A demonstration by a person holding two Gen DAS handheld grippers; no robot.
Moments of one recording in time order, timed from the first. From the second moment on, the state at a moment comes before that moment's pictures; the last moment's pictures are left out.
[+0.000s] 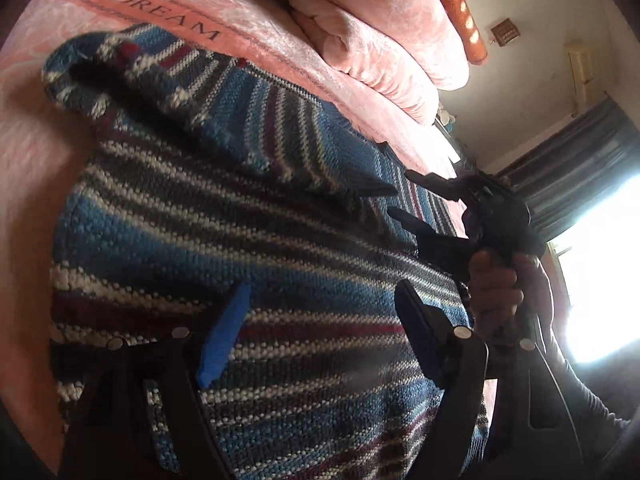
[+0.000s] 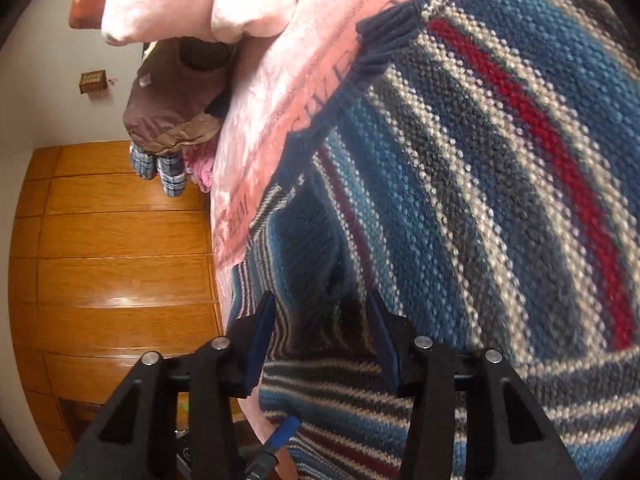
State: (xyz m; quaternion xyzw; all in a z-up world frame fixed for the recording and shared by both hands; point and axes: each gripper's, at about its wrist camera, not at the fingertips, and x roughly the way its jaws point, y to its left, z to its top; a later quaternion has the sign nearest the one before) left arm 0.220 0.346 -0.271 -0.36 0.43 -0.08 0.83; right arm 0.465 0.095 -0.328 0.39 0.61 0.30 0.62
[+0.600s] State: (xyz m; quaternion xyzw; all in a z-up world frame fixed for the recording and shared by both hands) left arm 0.211 0.365 -0.301 -0.41 0.43 -0.09 0.80; right arm 0.506 0.146 -0.195 0.21 0.56 0.31 0.74
